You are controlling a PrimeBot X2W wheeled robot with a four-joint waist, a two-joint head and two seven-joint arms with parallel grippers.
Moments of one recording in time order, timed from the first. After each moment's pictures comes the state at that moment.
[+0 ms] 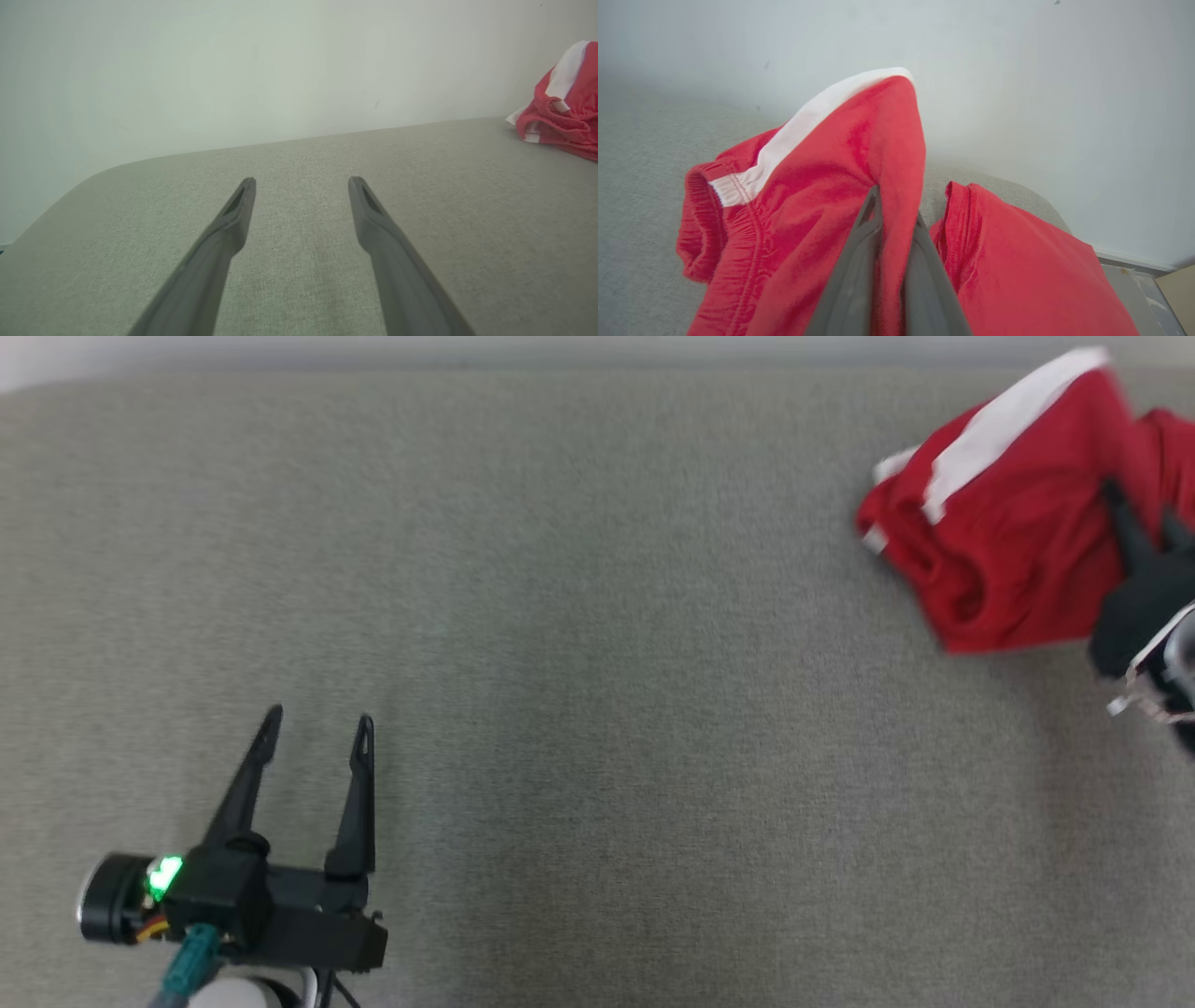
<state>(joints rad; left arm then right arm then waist) -0.19 0.17 -0.13 0.08 -0.13 -0.04 -0.25 -0.91 -0.51 0.38 0.90 0.35 0.13 -0.12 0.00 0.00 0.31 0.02</state>
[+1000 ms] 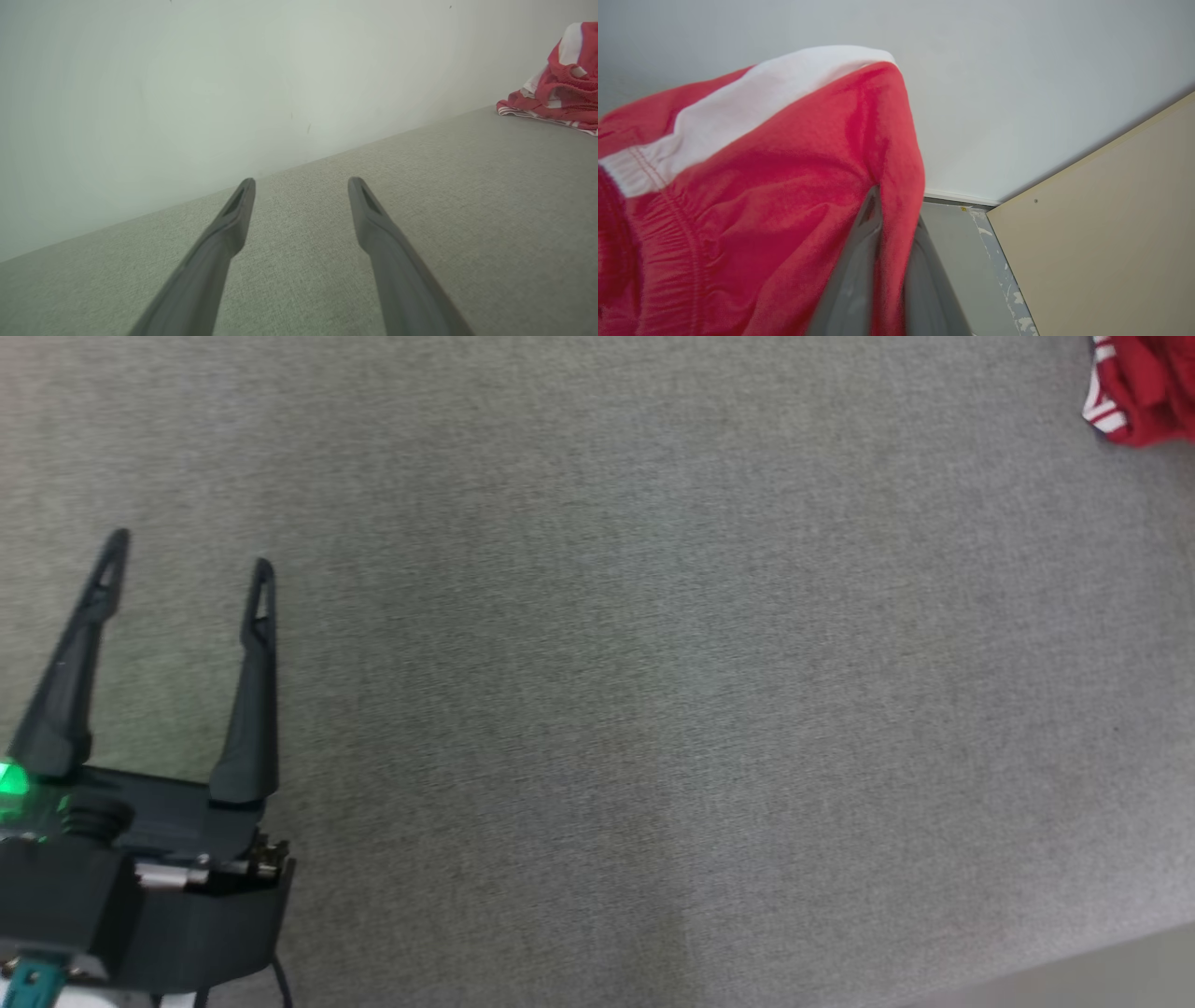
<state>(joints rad) -0.27 0.33 -0.10 -0.43 -0.04 -0.02 -0.05 -1.25 -0.69 0.37 1.04 0.34 0.13 -0.15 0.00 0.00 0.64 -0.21</state>
